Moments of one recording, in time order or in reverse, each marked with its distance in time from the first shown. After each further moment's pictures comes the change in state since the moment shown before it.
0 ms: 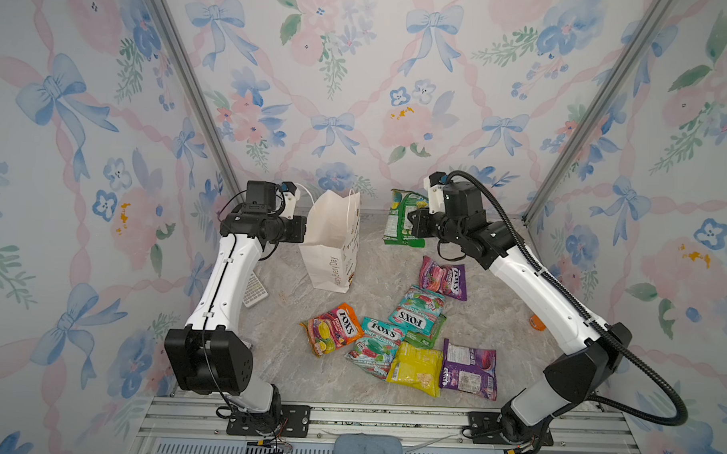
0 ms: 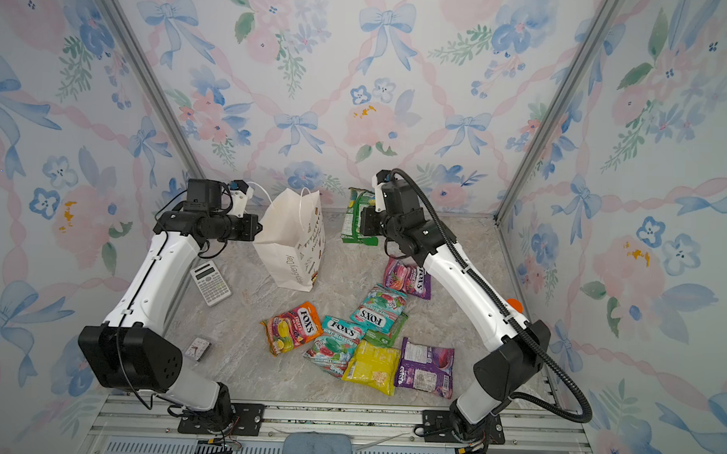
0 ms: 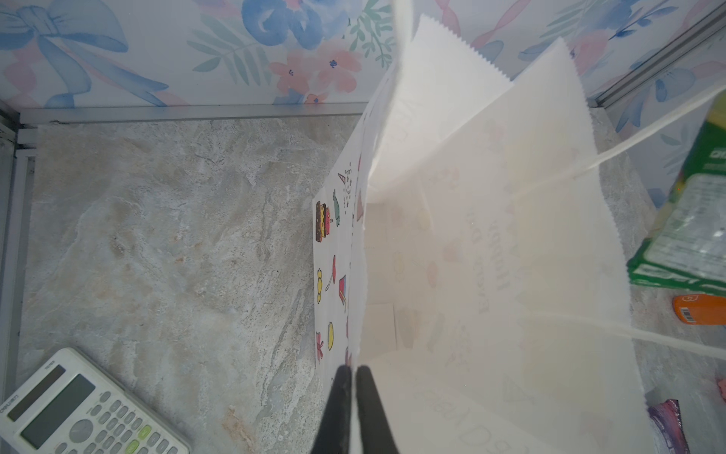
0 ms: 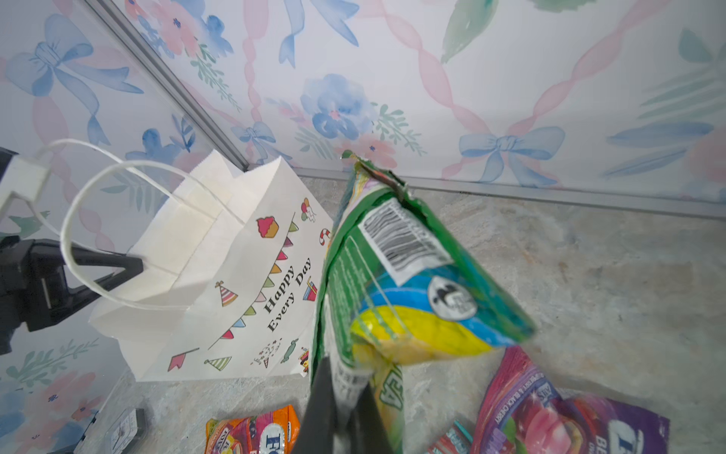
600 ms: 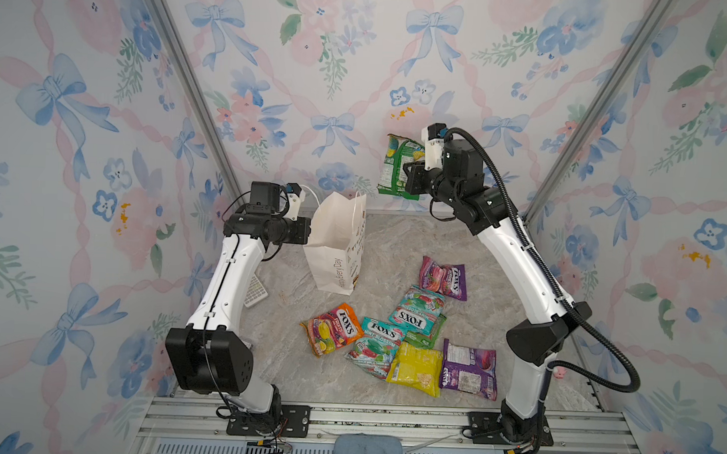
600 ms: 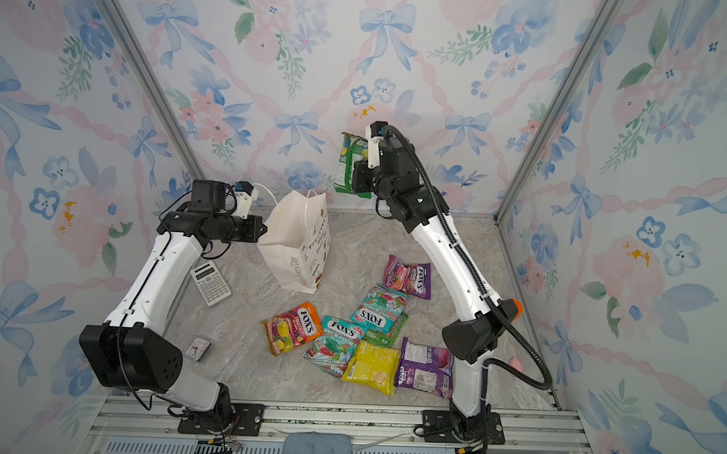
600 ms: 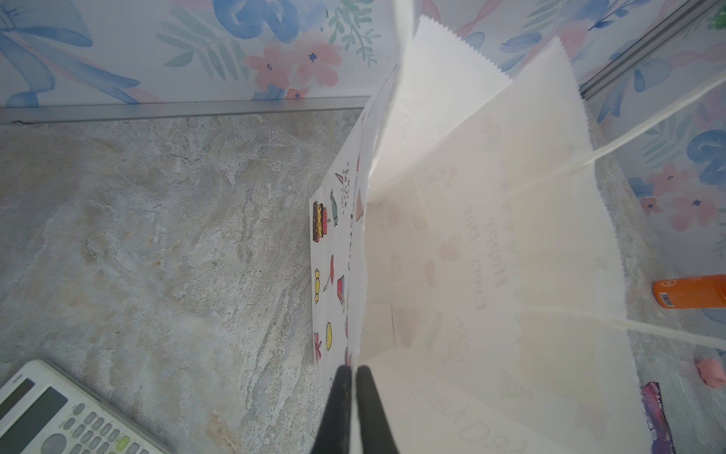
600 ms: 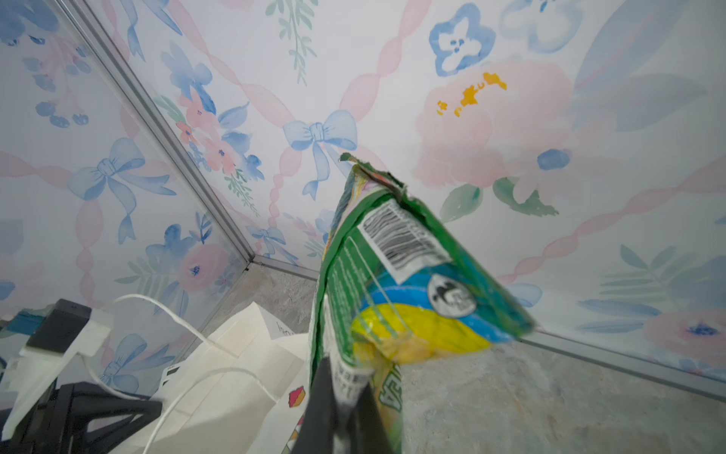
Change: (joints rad) left arm -0.025 0.000 -0.005 0.000 0.026 0.000; right arm 0.005 0.329 0.635 -0.053 0.053 -0.106
